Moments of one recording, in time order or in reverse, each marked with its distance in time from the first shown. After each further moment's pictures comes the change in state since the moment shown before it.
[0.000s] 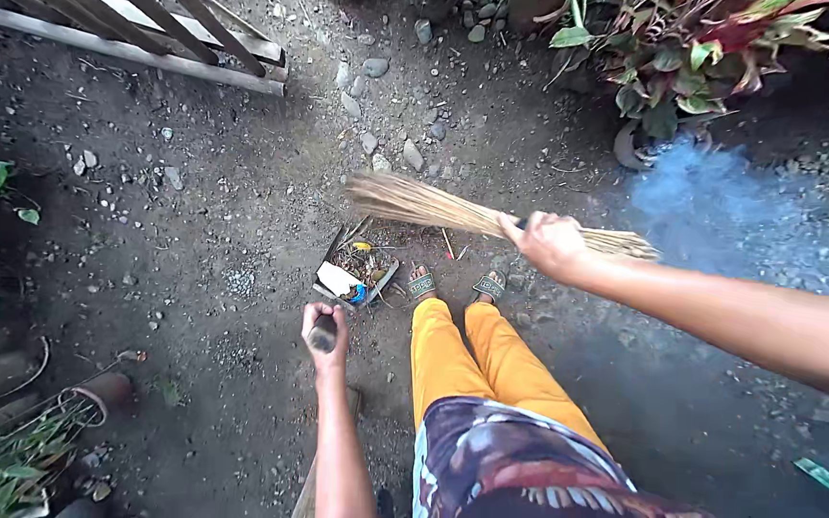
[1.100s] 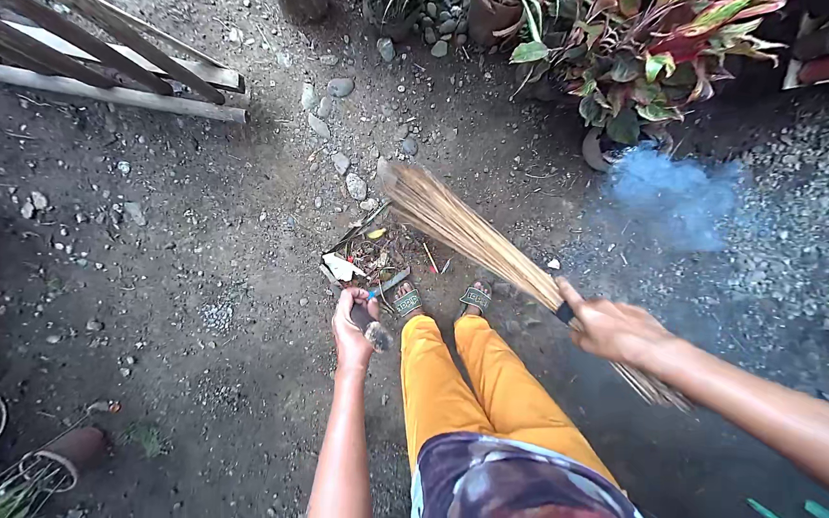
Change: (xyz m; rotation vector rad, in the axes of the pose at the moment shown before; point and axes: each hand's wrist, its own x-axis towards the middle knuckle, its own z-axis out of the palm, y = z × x) left_hand 0.034 0.043 0.097 -0.061 -0.314 0.102; right_hand -0.065 0.066 0.042 0.323 -0.341 0.212
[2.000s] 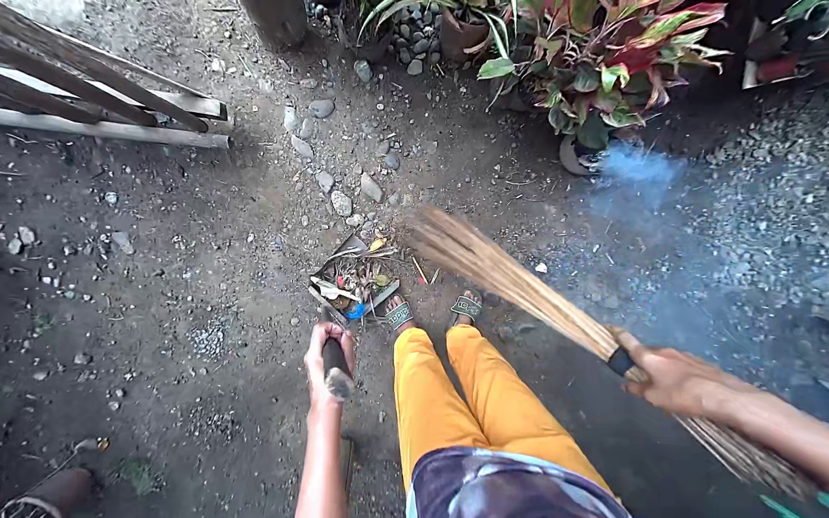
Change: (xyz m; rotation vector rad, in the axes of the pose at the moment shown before) left_hand -0.017 0.008 -0.014 0.086 0.001 0.022; right_hand -0.024 0.103 0.050 0.174 -0.148 0.100
